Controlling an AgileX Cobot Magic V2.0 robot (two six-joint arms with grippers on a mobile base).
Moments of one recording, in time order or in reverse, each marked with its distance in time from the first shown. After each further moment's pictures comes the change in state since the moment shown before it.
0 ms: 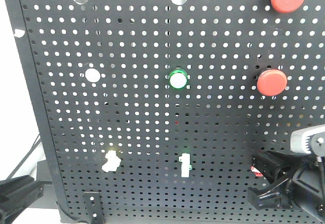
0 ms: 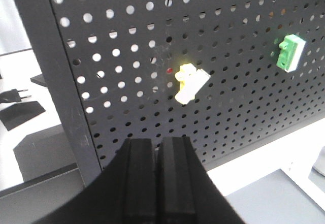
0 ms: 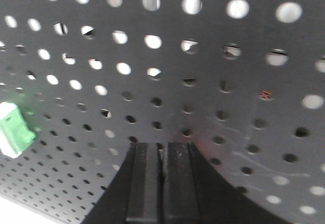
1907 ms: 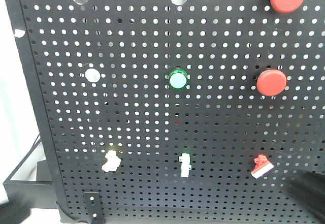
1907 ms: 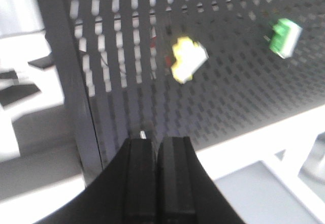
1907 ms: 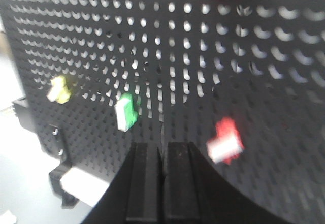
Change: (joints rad) left arm 0.000 -0.215 0.197 -0.079 -0.010 -0.003; right arm 0.110 -0.561 0.129 0.000 0.285 0.002
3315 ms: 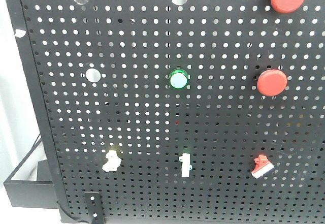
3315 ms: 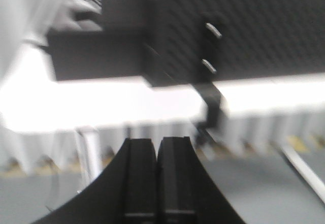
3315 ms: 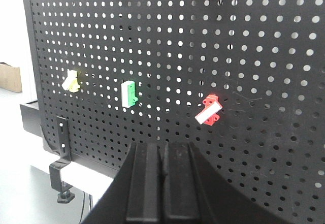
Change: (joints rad) left arm 0.274 -0.534 0.453 -0.075 0.003 0.049; right arm 0.000 -0.430 0.212 -0.053 0.070 0.011
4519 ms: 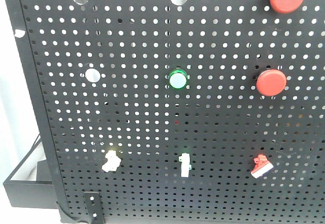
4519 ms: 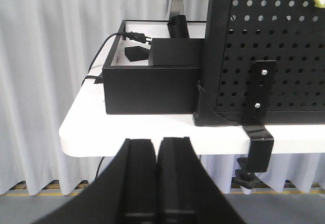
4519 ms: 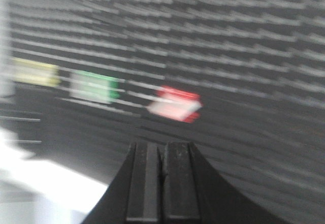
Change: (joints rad) left arm 0.115 -0.041 0.000 -0.001 -0.028 0.030; right arm -0.181 0.000 0.043 -0.082 -0.022 0.006
